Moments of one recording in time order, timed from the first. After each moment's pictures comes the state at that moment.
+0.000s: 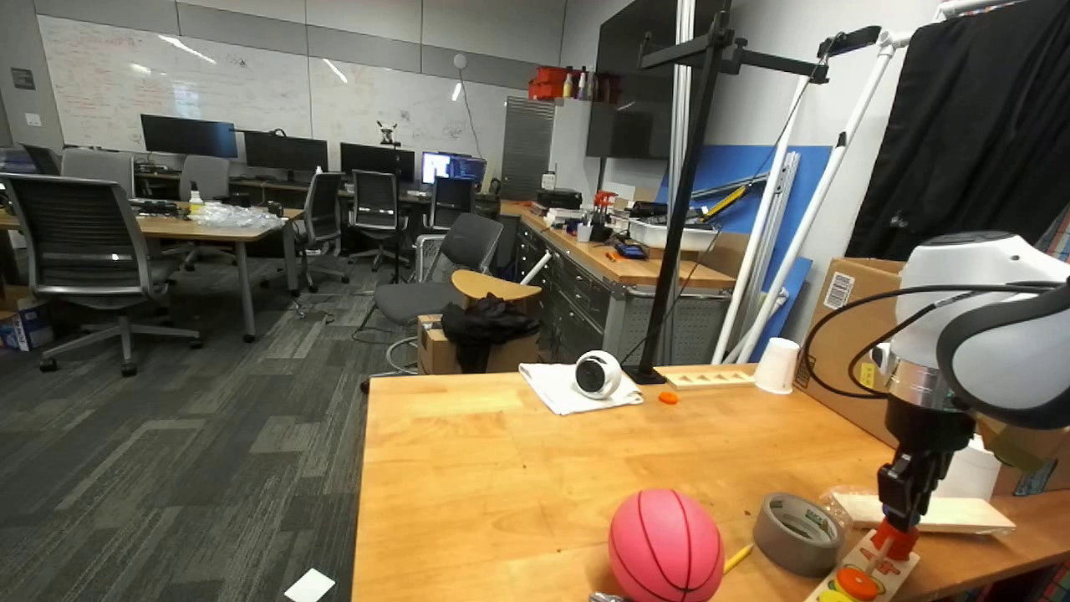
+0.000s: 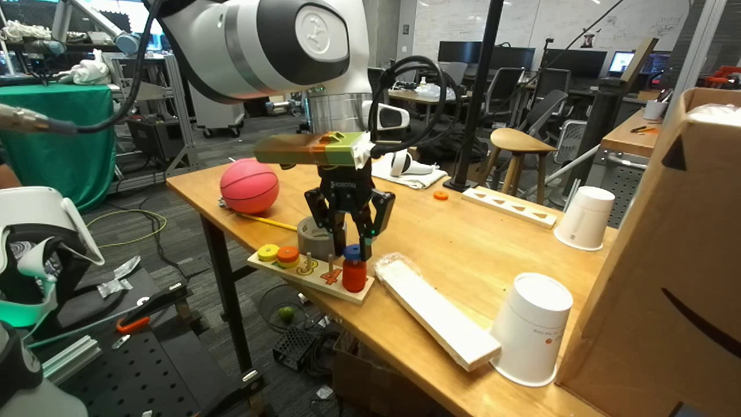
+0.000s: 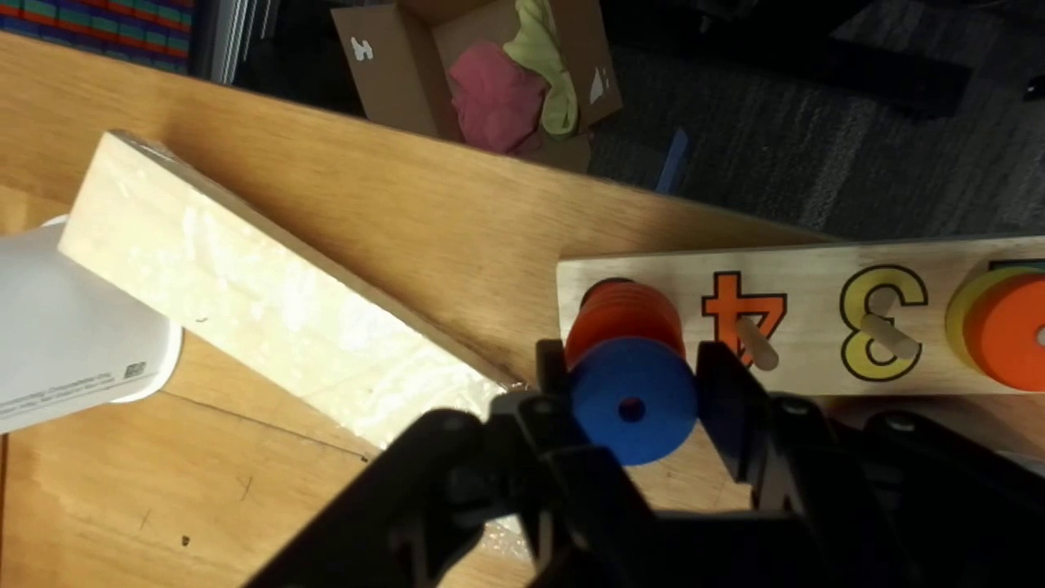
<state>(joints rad) -0.10 -0.12 -0.06 -2.67 -0.41 2.50 -0.10</state>
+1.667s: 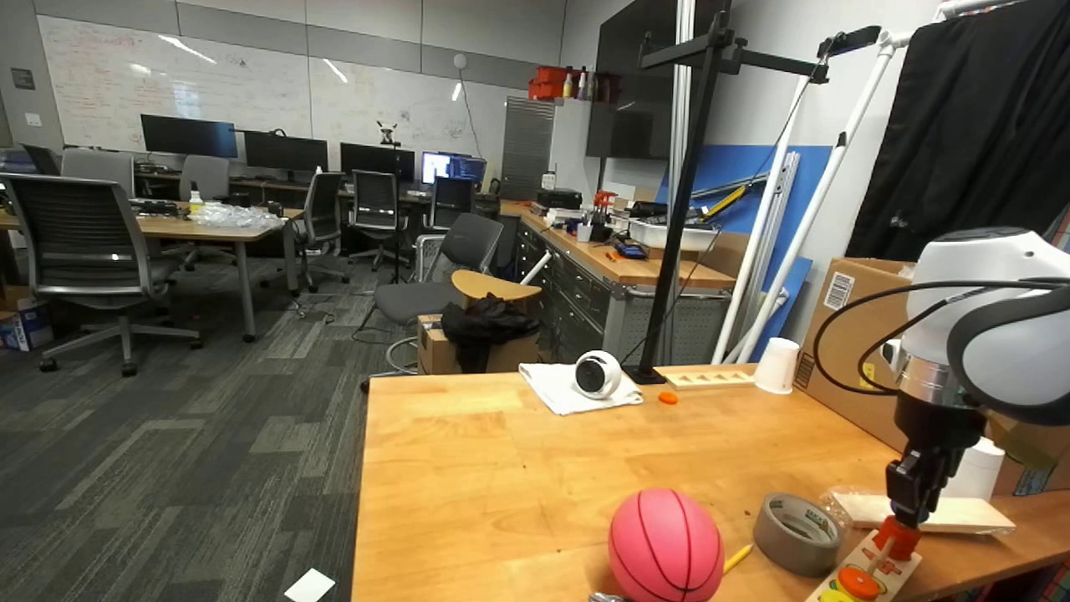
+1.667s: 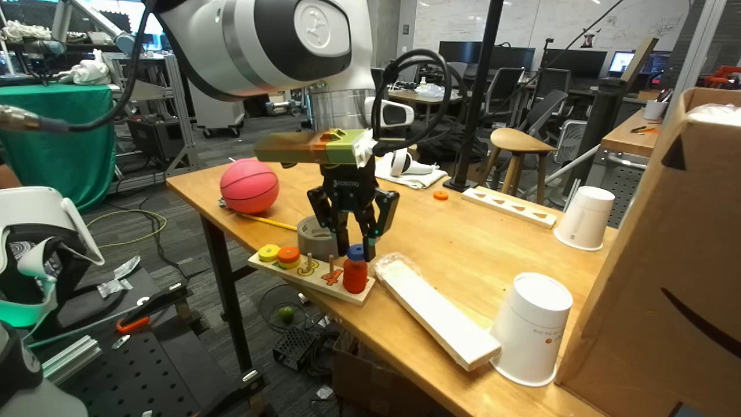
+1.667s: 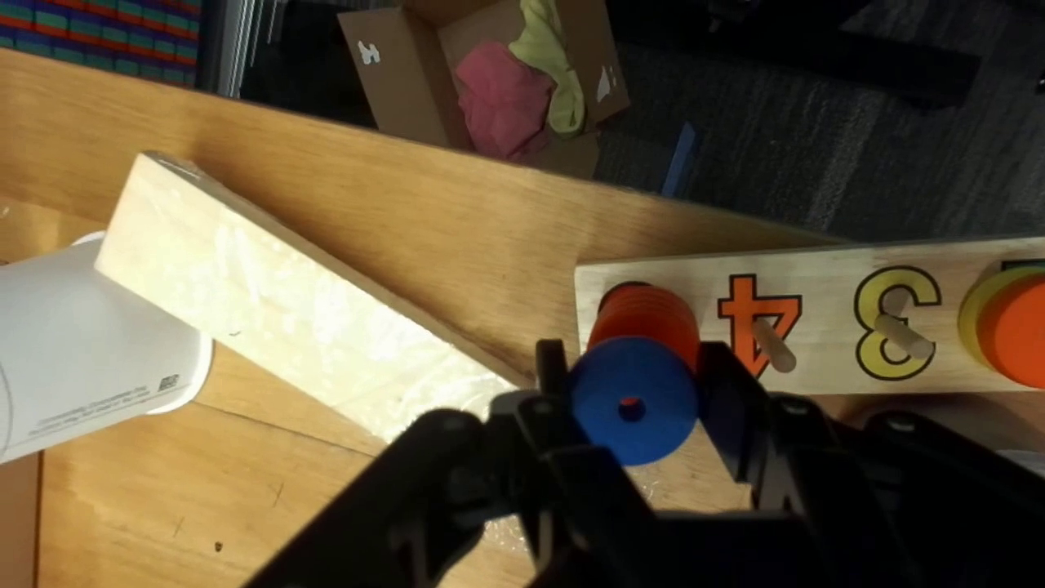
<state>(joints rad) -0.12 -0.14 -0.07 -2.67 -0.41 2.50 -0.10</state>
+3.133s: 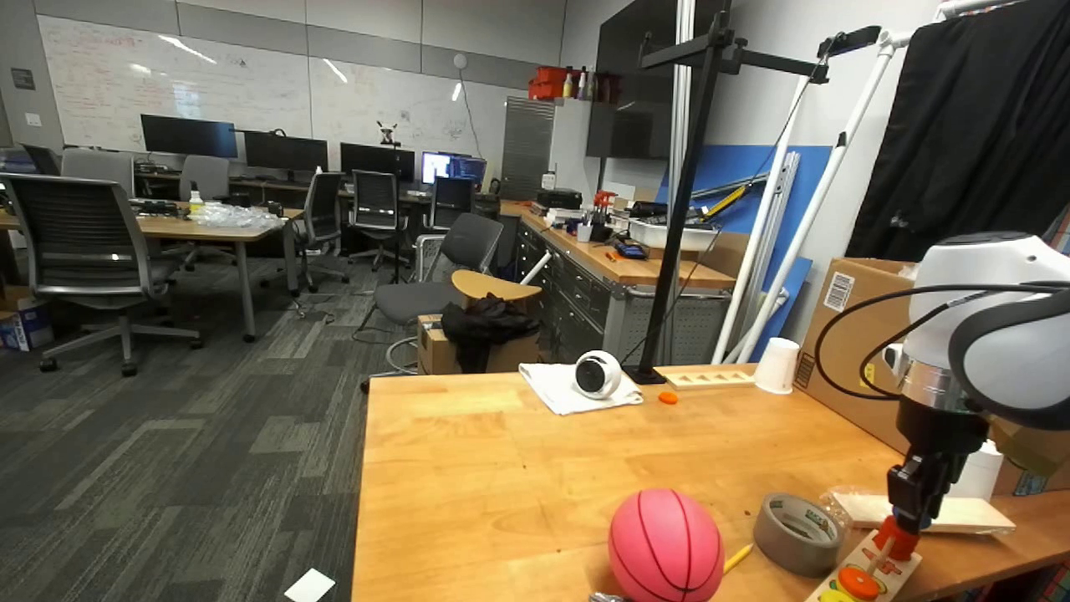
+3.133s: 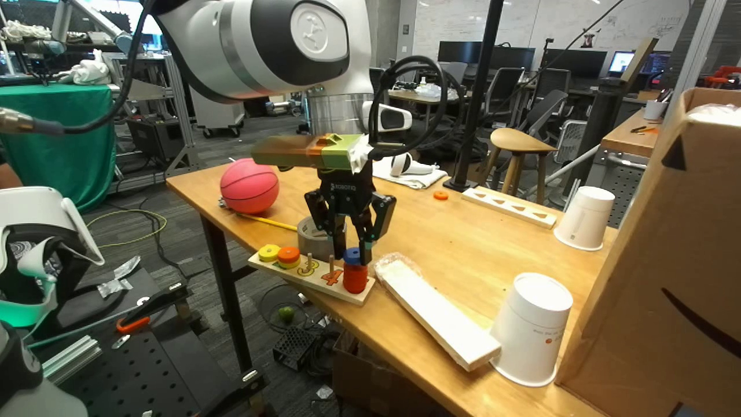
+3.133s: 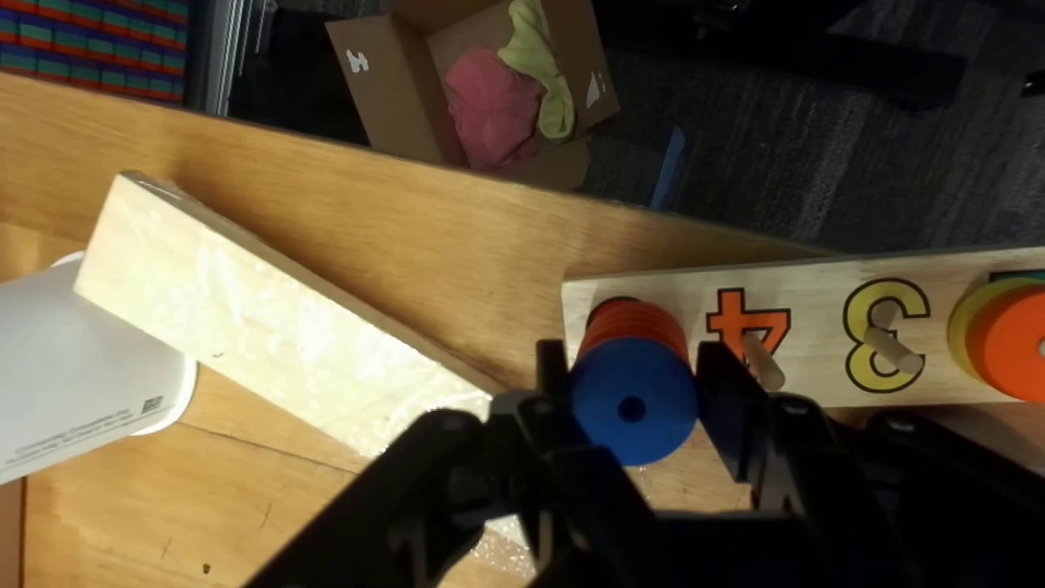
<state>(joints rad) -0.12 -0.14 -0.07 -2.68 -0.40 2.50 -0.10</state>
